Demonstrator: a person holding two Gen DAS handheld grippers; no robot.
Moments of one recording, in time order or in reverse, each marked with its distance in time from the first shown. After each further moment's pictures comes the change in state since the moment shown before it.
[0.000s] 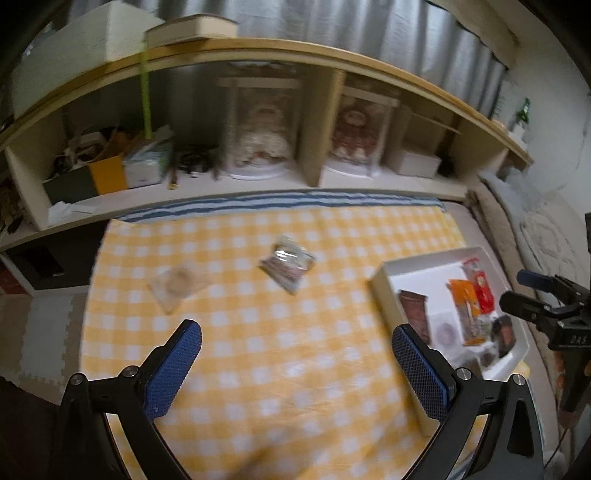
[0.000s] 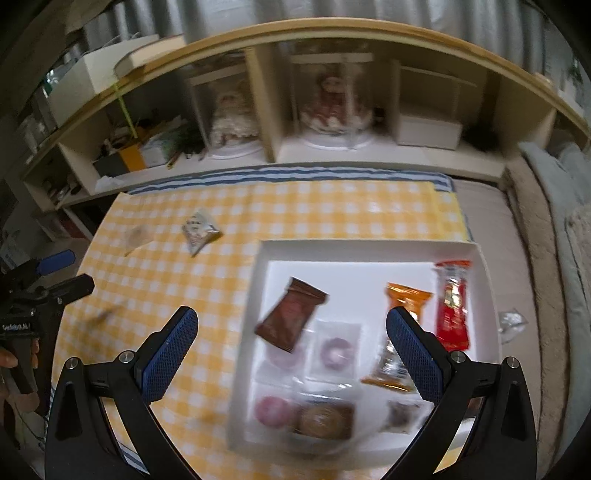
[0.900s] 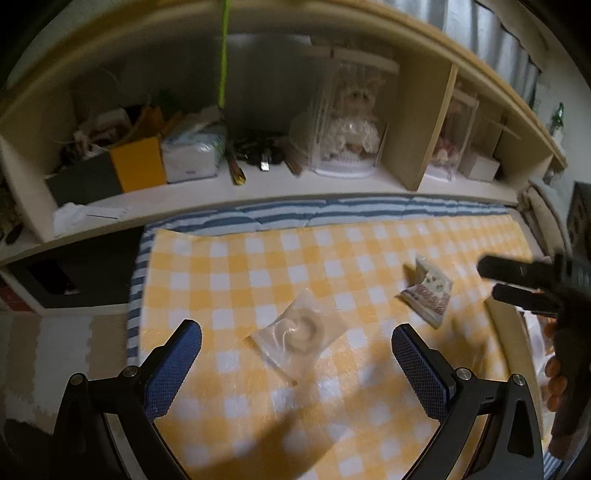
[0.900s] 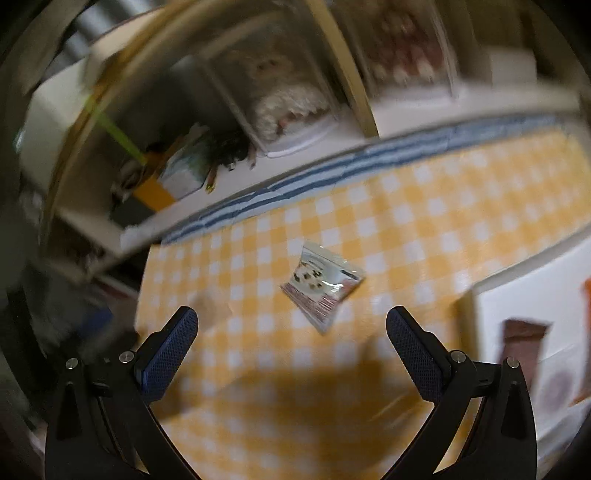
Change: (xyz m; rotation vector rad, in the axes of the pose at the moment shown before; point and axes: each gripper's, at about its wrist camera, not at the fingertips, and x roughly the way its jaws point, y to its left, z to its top) left arm 0.116 0.135 0.036 0.032 0.033 0.025; right arm 0.170 0.102 0.067 0.408 0.064 0.223
